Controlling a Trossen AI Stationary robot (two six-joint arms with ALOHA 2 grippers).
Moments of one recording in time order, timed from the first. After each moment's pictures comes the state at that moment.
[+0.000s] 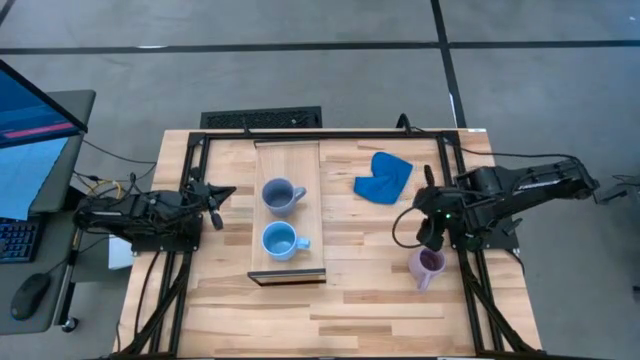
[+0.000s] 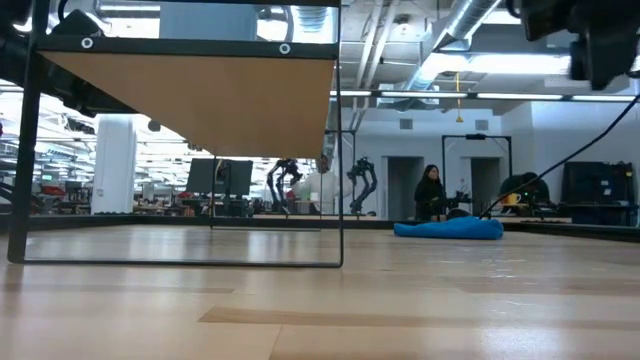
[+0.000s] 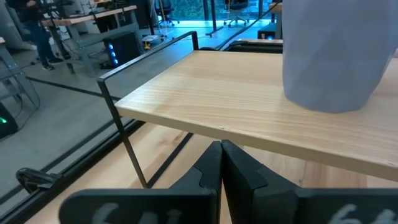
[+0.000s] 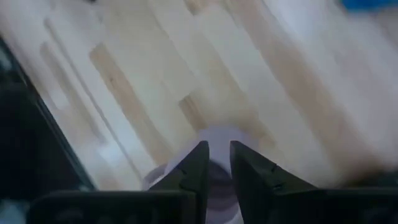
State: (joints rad) left arm -0.10 0.00 0.22 -0.46 -0.61 -0.06; right arm 0.17 0.97 0.97 -1.22 -0.13 0.73
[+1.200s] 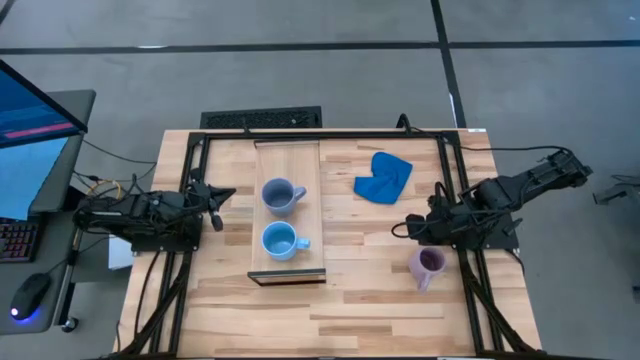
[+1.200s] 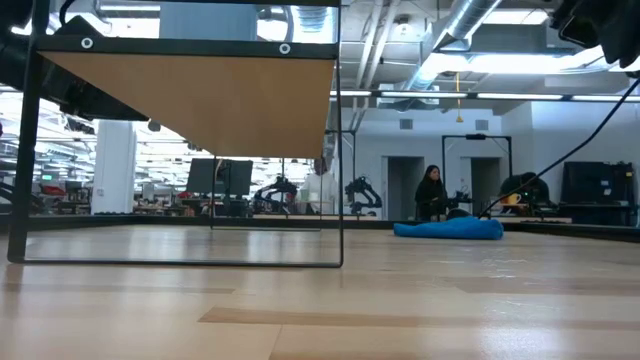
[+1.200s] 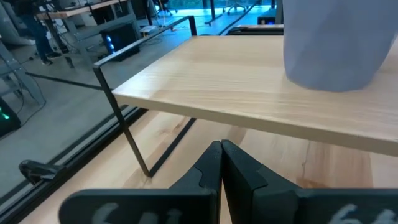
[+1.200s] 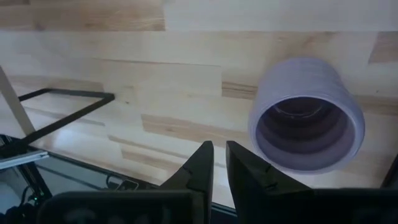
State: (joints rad) left arm -0.10 0.00 0.22 -0.52 -0.61 -0.07; right arm 0.41 0.97 0.97 -1.14 -0.02 1.93
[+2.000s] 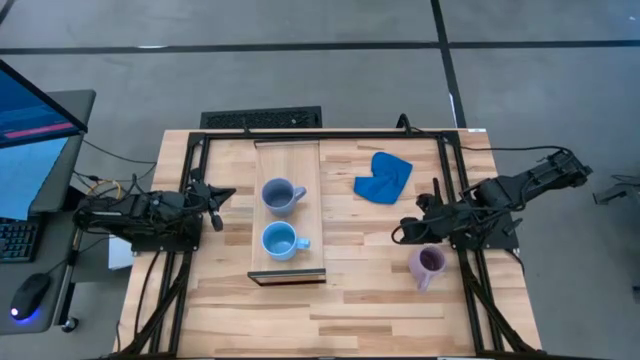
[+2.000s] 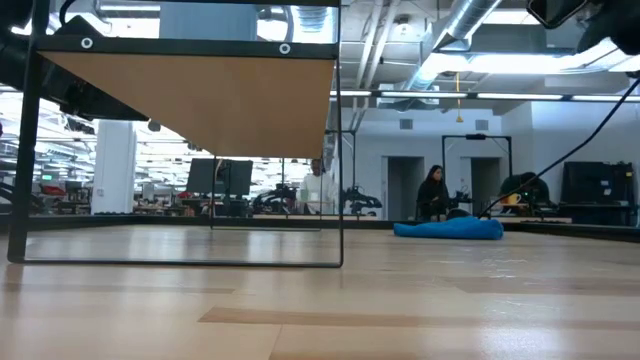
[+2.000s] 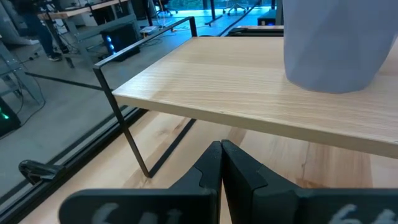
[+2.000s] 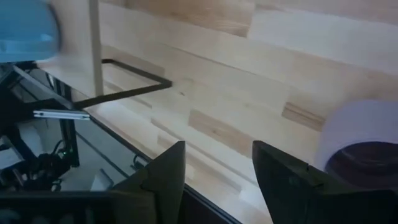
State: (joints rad) left arm -0.10 0.00 0.22 -0.52 -0.61 -0.07; right arm 0.41 0.97 0.97 -0.95 0.06 1.67
